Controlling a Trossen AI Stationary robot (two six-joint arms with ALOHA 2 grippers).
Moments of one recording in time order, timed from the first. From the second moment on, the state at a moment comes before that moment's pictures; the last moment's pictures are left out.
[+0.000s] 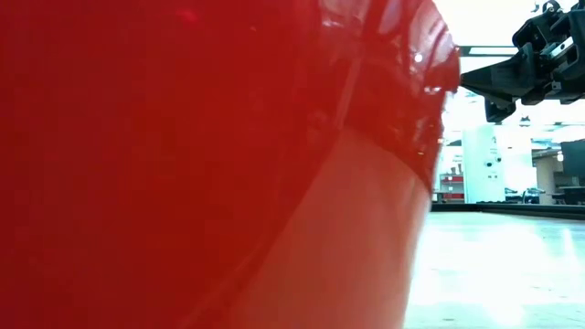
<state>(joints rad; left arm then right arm) -0.50 1.03 0.94 -0.66 -0.15 -0.40 0.00 0.00 0.01 0.03 0.11 0.13</state>
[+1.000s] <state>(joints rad) -0.63 1.22 0.94 -0.54 -0.06 -0.35 0.00 0.00 0.01 0.03 0.11 0.13</state>
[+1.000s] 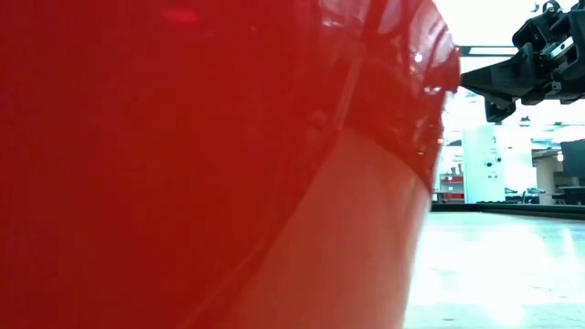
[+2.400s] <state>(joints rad) -0.70 1.39 0.94 -0.47 -0.06 -0.39 0.00 0.00 0.01 0.03 0.11 0.13</state>
